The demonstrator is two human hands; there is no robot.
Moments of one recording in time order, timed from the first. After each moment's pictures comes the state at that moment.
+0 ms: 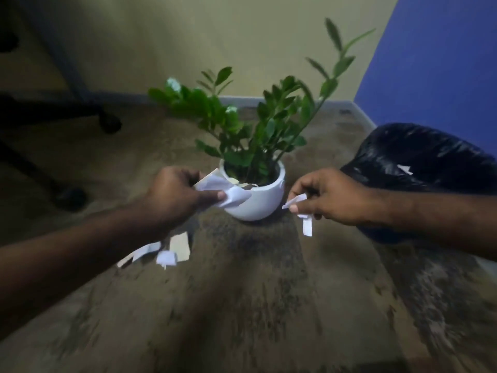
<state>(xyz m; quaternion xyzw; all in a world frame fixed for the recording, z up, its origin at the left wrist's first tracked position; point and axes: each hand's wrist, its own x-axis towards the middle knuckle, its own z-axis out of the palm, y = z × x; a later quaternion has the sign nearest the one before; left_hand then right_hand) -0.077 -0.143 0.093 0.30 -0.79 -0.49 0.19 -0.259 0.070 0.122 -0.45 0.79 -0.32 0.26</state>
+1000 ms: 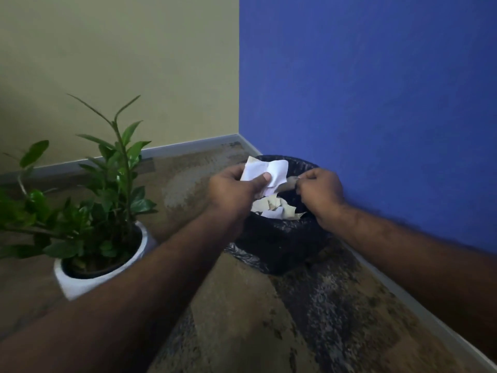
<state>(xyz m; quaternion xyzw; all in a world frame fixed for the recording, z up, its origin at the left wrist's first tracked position) -0.365 0.105 0.150 0.15 -0.63 -0.75 0.14 -0.443 0.245 0.132 0.04 0.86 -0.50 -0.09</state>
